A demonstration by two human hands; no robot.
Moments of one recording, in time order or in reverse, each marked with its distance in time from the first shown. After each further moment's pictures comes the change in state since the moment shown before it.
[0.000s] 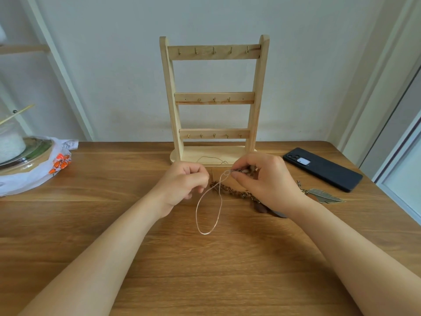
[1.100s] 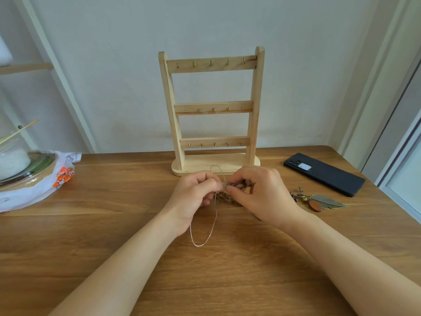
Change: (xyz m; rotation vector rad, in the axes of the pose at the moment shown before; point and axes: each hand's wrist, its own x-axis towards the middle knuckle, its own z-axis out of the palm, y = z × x) left_hand 0.003 -0.005 0.023 -0.267 0.086 -0.017; right_hand -0.005 -0.002 0.012 -0.016 0.038 -0.054
